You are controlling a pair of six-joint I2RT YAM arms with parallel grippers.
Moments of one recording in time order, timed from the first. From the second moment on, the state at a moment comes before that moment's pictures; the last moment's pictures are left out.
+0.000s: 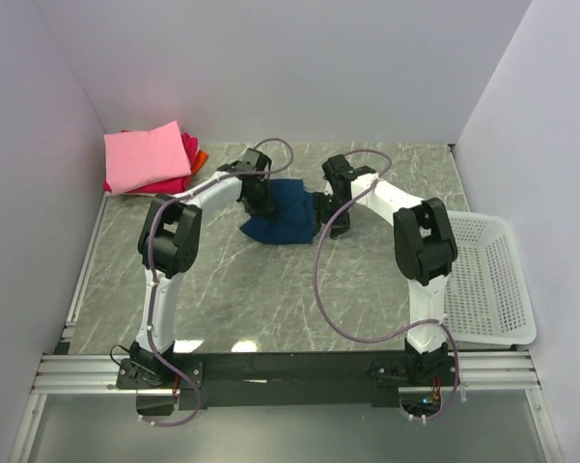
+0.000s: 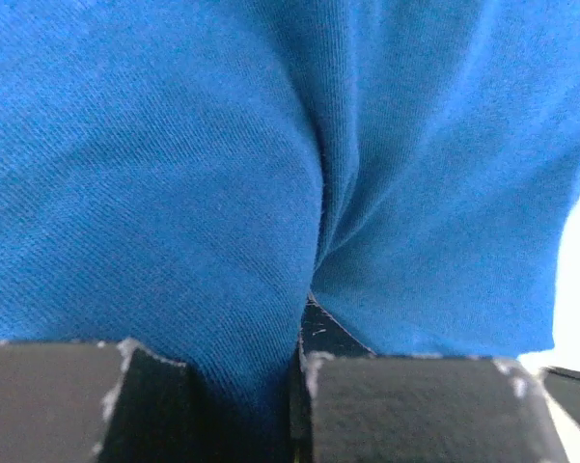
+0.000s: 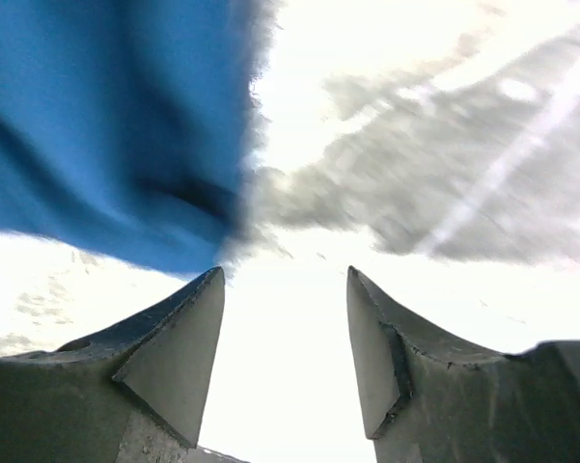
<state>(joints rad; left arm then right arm) -0.44 2.21 1.71 -0.55 0.13 -0.53 0.40 2.07 1.58 -0.78 -0.19 0.41</state>
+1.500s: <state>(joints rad) -0.02 2.20 2.31 -0.90 0.05 0.09 0.38 1.94 1.55 -0.90 -0.16 0.37</state>
